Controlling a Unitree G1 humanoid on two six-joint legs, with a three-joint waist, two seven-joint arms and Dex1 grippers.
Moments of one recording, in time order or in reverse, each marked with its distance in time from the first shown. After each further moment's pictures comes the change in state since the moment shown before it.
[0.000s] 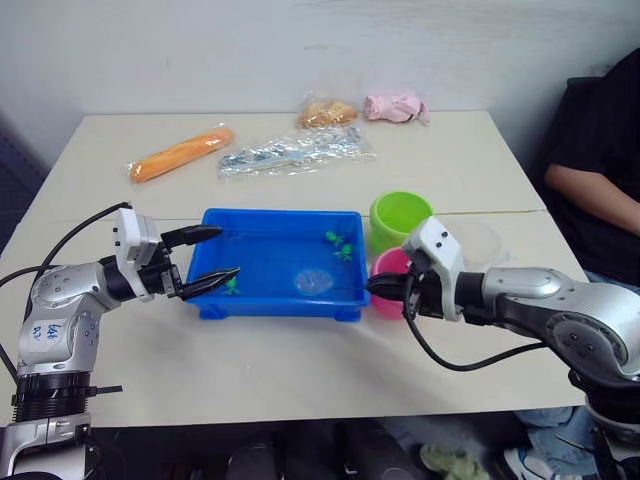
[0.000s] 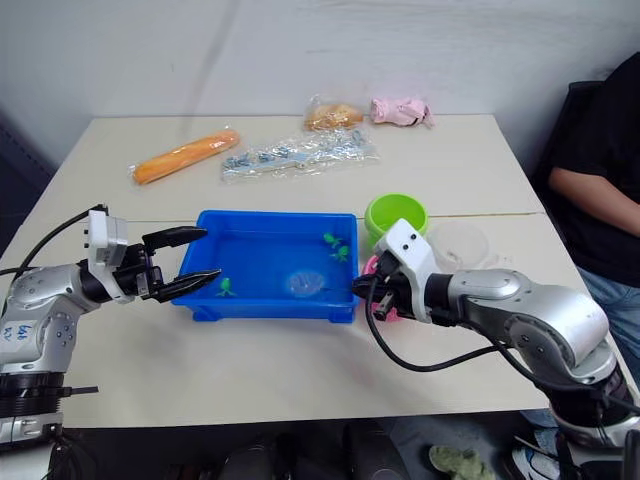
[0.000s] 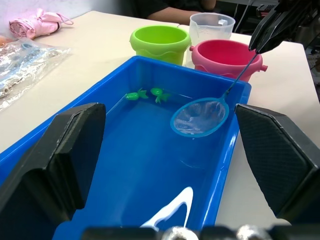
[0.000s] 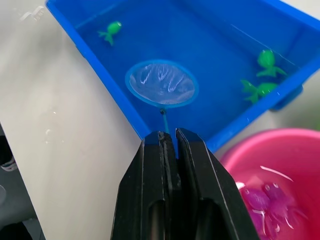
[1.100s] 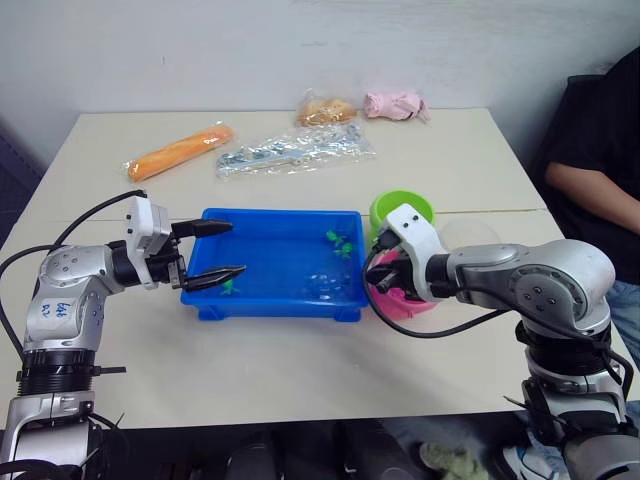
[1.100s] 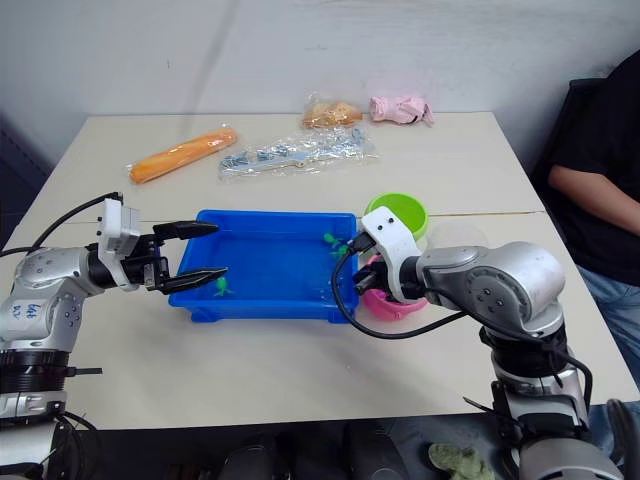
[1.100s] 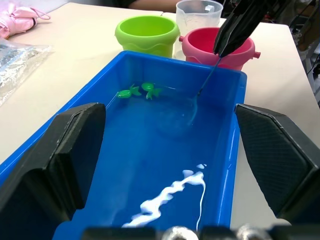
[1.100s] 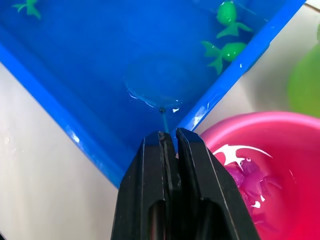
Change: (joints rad) left arm -0.116 0.026 -0.072 0.101 0.050 -0.036 -0.085; right arm -0.219 0.265 -0.020 0.122 -0.140 0.410 -0.230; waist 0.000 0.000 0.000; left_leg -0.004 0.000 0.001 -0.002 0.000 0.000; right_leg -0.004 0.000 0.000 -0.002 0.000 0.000
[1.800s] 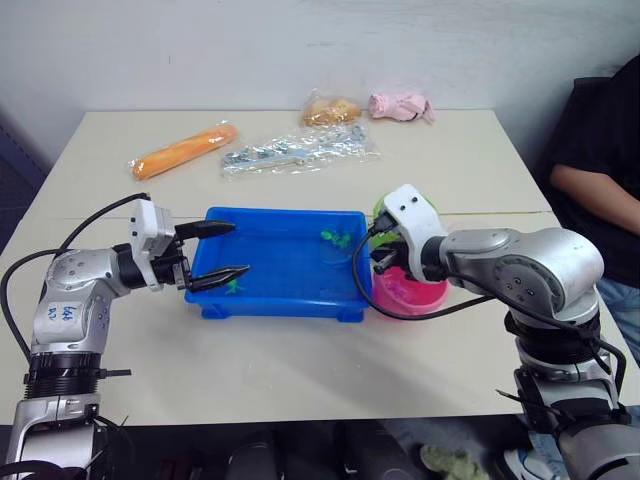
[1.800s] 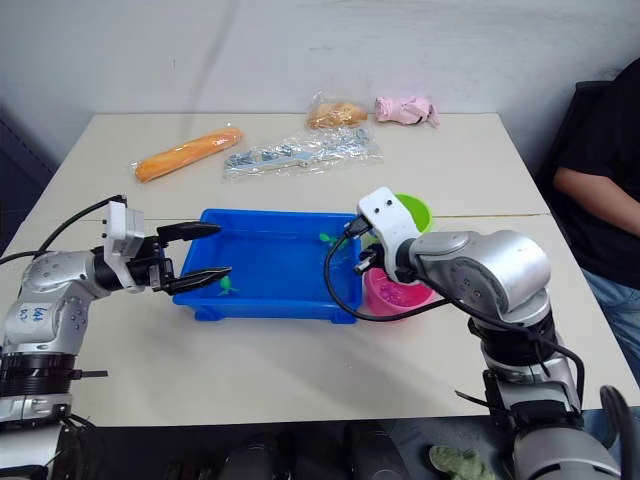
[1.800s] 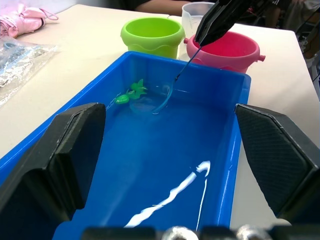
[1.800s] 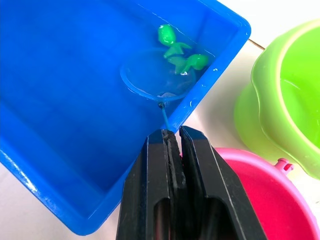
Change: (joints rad) left arm 0.012 -0.026 0.000 -0.010 -0.001 -0.004 0.034; right arm -0.075 -0.002 0.094 0.014 -0.169 -0.034 -0.016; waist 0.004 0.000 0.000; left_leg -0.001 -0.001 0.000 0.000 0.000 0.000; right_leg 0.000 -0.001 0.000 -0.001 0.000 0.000
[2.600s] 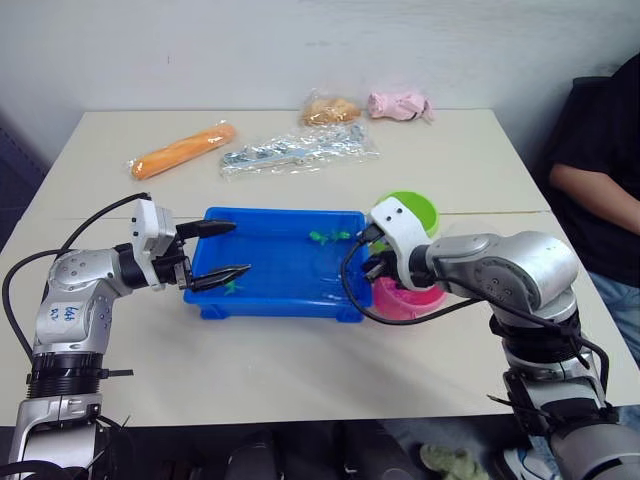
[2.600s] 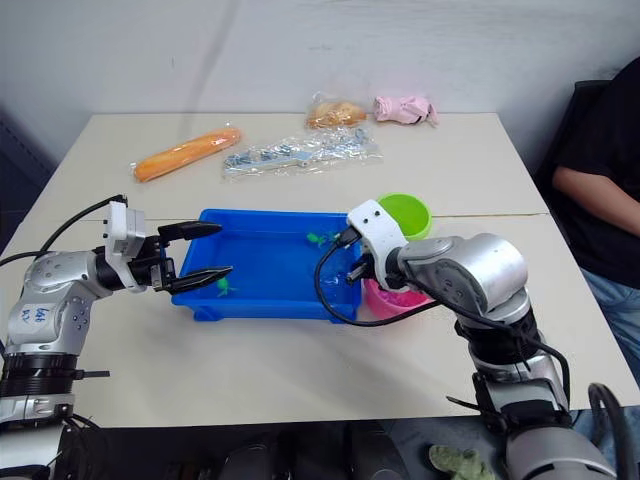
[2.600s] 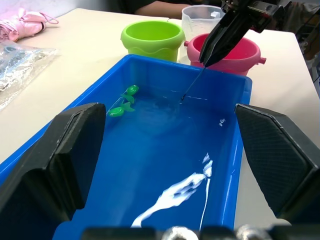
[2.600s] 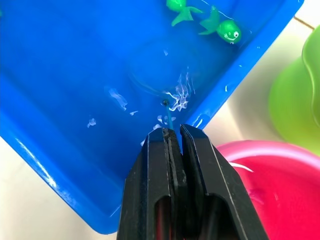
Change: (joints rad) left arm -0.001 -0.008 0.000 -0.002 0.000 -0.008 0.004; right arm 0.003 0.069 -0.012 0.066 -0.019 0.032 0.046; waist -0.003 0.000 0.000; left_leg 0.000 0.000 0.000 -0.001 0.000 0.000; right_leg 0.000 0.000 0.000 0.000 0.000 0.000
